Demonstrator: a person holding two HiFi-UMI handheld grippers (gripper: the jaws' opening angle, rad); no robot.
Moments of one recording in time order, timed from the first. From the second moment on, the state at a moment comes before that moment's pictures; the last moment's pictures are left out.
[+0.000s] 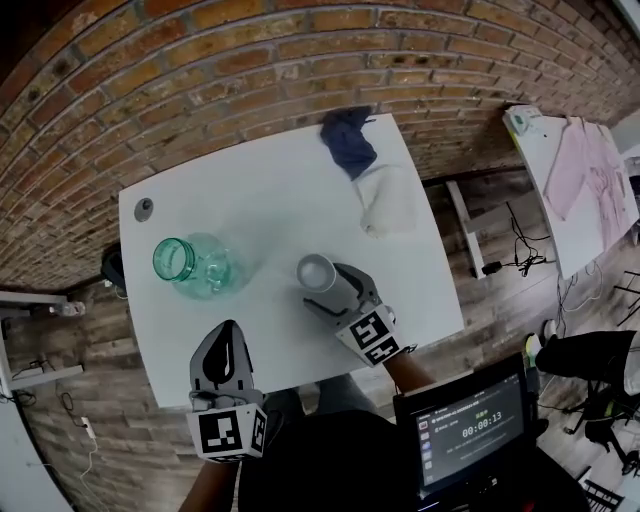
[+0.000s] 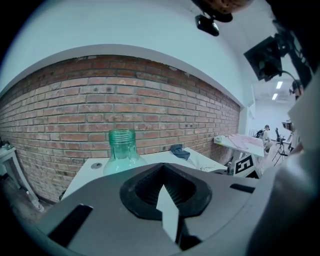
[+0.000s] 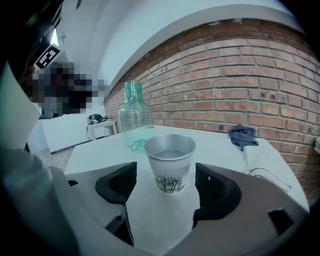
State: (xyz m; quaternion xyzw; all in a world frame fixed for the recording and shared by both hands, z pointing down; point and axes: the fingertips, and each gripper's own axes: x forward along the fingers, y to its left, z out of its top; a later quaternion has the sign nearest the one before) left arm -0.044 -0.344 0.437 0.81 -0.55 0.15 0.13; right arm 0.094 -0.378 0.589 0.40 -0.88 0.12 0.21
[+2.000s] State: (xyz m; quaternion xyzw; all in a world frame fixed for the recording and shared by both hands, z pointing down) left arm -0.077 -0.364 0.420 0.81 -0.56 0.13 0.10; right arm 0.067 -0.429 0.516 0.41 -0.89 0.09 0.19
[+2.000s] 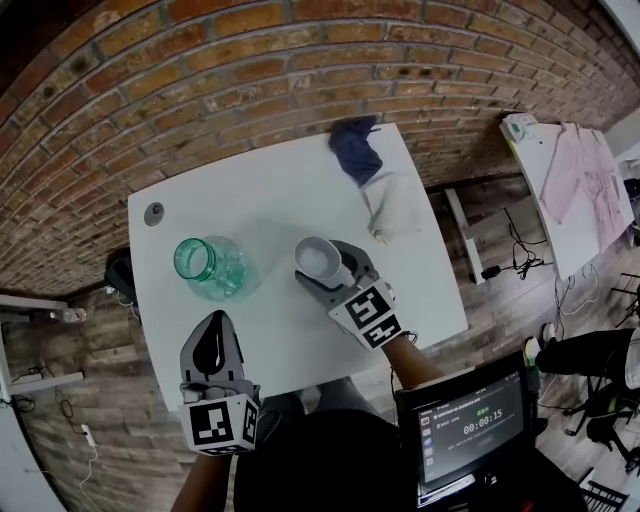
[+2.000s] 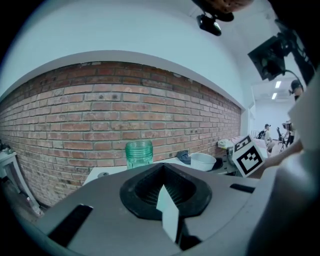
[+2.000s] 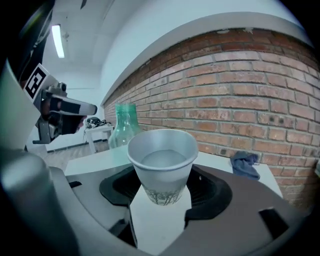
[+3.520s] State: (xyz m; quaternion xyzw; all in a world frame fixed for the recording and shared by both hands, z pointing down) left arm -0.153 -0.405 0.391 0.81 -0.58 0.07 0.10; right arm -0.042 -0.475 0.415 0.30 -0.87 -0.10 0.38
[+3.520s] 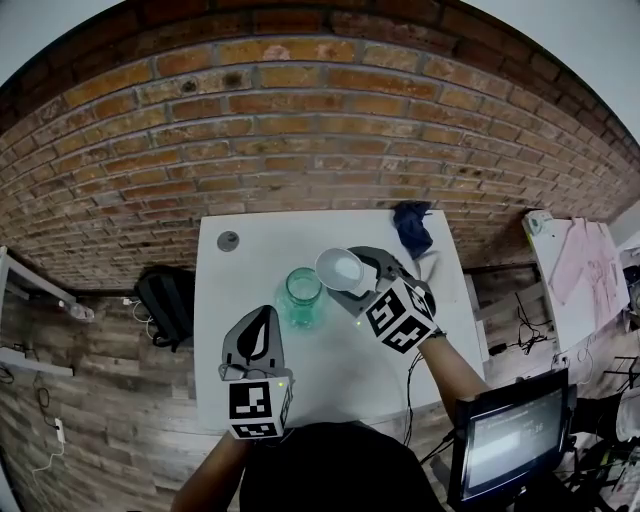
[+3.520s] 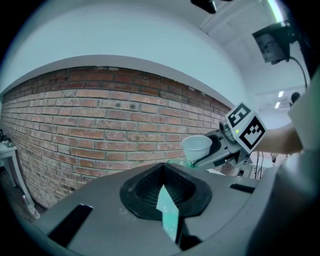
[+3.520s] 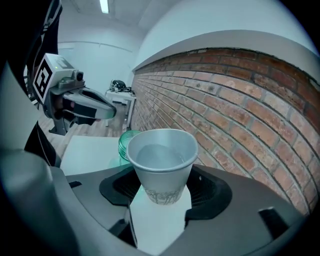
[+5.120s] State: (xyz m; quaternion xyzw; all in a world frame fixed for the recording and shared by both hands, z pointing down) left arm -0.162 -0.419 0.388 0.81 -0.57 0.04 0.09; right arm -0.050 -0.484 0.414 0.26 -0.76 -0.27 0.53
